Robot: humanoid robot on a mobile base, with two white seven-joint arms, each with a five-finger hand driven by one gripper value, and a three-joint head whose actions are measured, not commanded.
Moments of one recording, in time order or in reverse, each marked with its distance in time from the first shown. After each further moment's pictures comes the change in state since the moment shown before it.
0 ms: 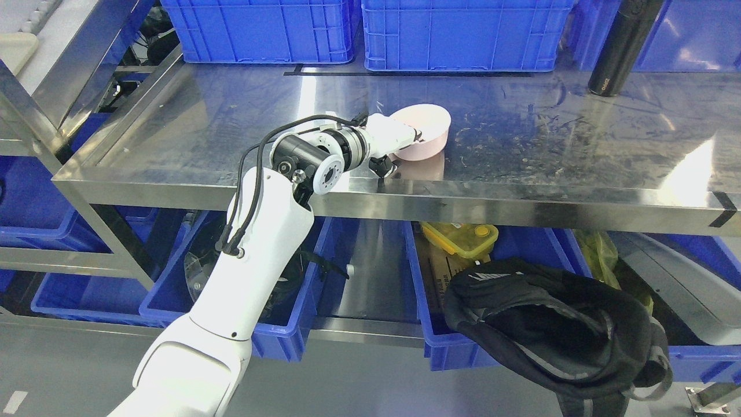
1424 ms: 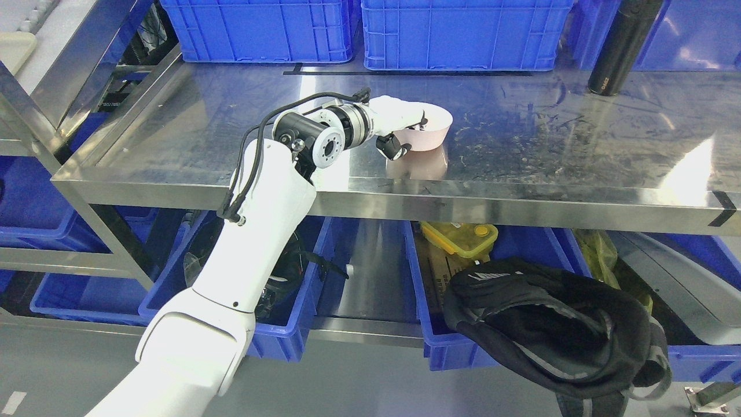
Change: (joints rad) left arm -0.097 -0.016 0.024 0.154 0.116 -0.066 0.090; right arm 0.000 0.000 0.000 0.000 0.000 0.001 0.000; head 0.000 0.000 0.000
